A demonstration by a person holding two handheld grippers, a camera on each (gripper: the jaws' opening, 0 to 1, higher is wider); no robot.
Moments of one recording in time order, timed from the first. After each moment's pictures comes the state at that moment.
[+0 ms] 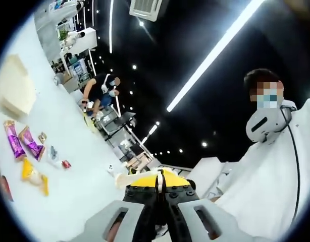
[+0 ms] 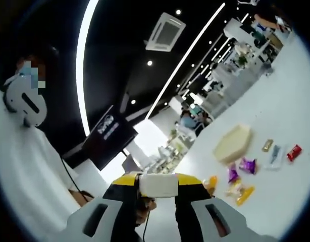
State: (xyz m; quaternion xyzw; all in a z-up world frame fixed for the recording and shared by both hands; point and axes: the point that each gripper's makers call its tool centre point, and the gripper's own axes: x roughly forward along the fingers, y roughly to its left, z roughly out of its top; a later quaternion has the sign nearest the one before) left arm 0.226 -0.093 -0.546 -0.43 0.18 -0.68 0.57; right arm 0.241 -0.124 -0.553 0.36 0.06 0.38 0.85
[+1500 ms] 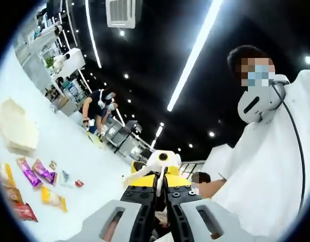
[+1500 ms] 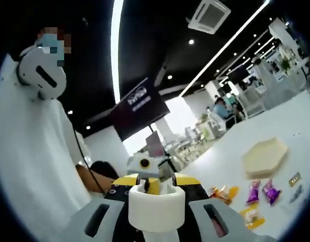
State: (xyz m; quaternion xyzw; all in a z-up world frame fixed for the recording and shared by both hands) left arm 0.215 -0.066 -0.532 -0.31 0.12 -0.70 0.63; right arm 0.234 -0.070 -0.527 0.20 0.07 0.57 0.80
